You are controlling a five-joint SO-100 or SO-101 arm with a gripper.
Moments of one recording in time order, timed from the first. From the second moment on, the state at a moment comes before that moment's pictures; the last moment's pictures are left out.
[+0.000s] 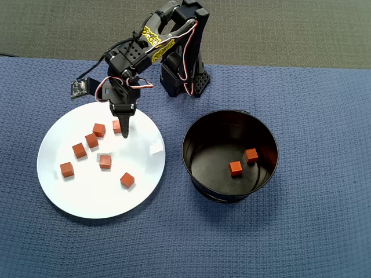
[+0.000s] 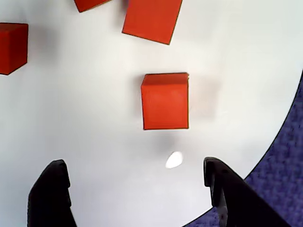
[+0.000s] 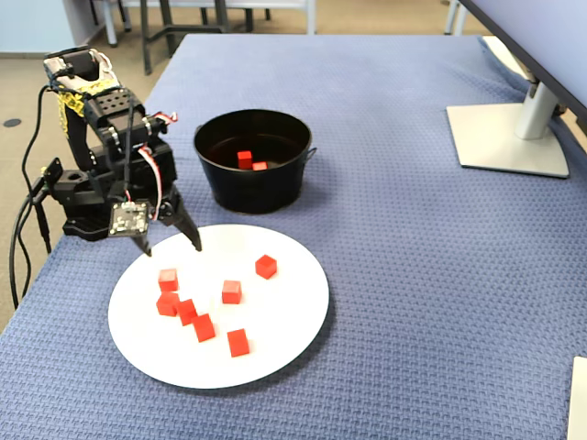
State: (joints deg) arm 50.3 105.9 120.4 66.5 -63.5
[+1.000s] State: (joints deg) arm 53.5 99.7 125.2 49.9 -80.8
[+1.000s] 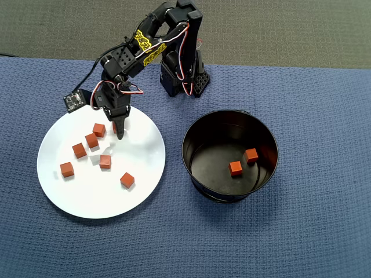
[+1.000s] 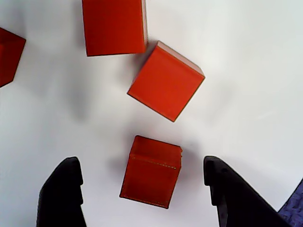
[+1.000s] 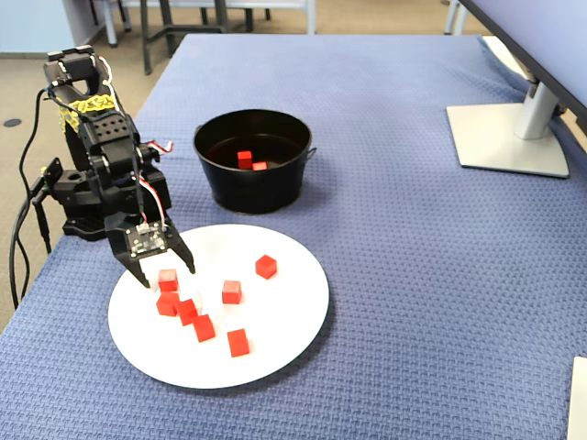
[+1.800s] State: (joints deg) arm 50.3 99.7 128.1 47.6 -72.1
